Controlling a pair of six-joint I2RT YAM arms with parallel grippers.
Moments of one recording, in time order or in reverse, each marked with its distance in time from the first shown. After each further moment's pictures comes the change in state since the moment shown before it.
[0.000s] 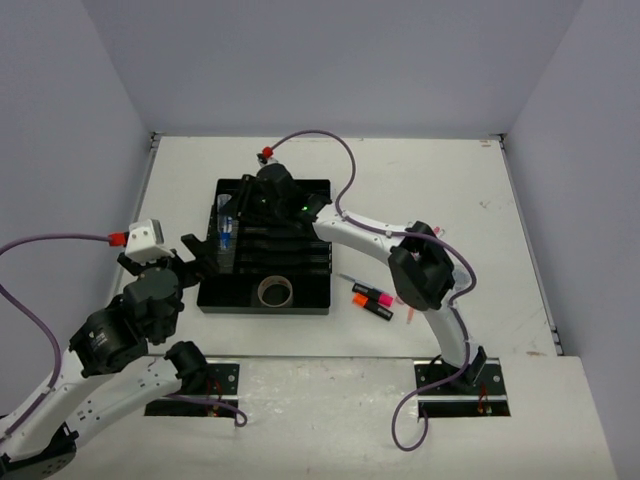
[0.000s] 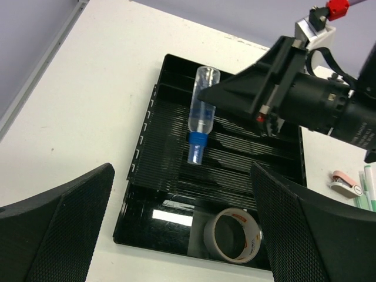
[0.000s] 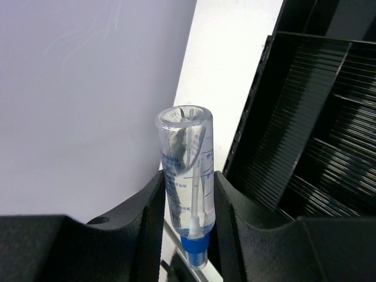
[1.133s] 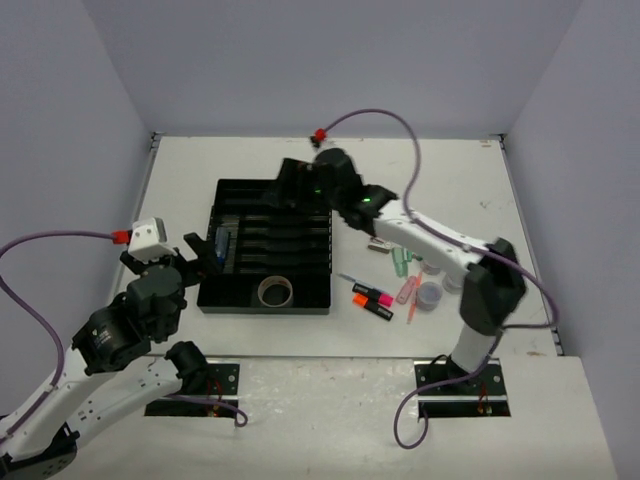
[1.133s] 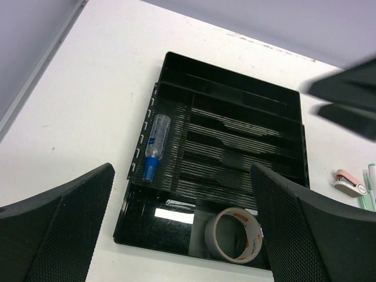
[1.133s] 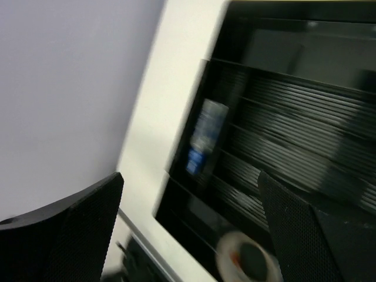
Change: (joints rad) left arm 0.013 0.021 0.000 0.002 0.011 0.002; right arm -0.080 -0.316 -0.224 -0.133 0.079 -0.201
